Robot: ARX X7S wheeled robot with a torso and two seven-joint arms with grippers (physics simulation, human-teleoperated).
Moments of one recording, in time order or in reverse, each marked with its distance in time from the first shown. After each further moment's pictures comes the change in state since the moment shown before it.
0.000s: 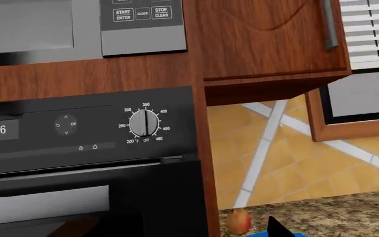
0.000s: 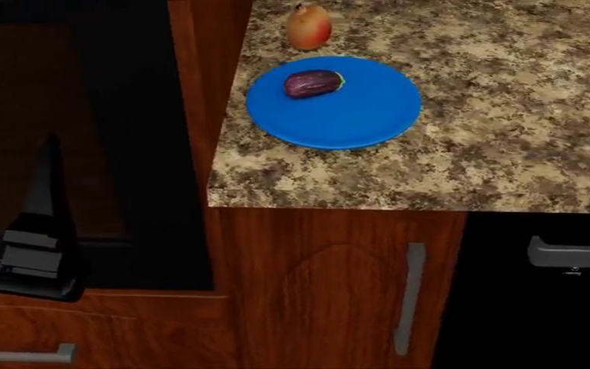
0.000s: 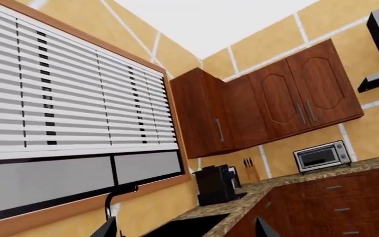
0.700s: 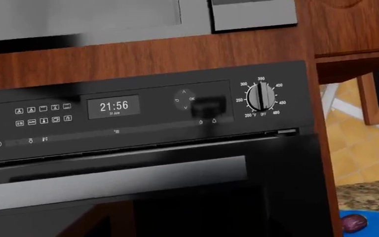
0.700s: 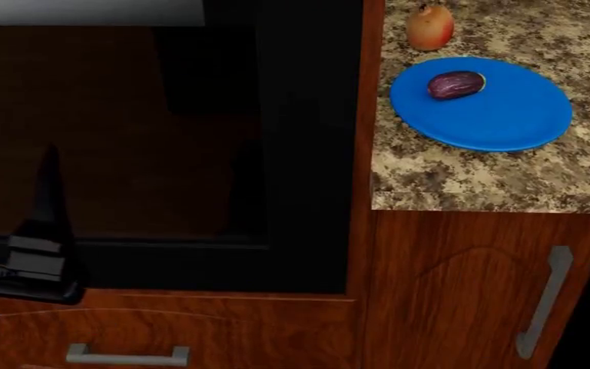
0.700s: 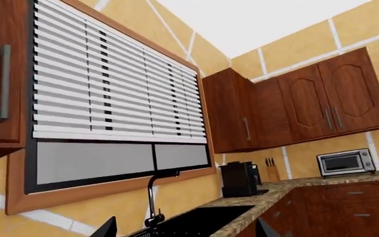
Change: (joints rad) left arm 0.040 0.001 -0.009 -0.058 0.041 0.058 0.021; right arm 0.100 0.001 -0.146 -0.008 -0.156 0.085 -0.097
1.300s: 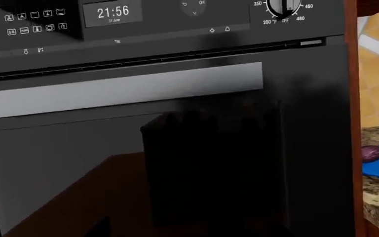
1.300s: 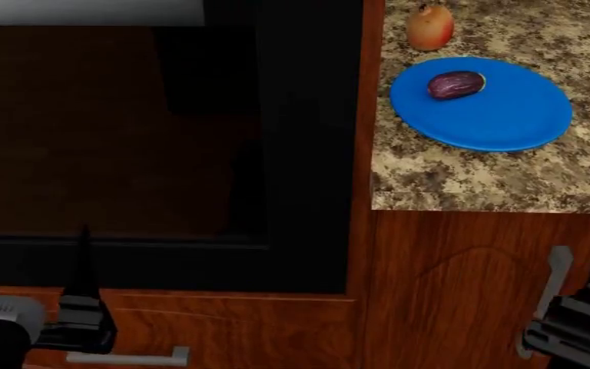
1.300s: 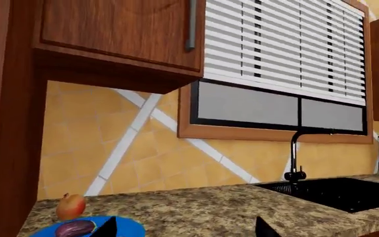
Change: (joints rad) left arm 0.177 0.028 0.015 -0.292 0.078 0.277 -0.001; right arm 0.207 -0.147 -0.850 0.317 -0.477 -0.223 -0.214
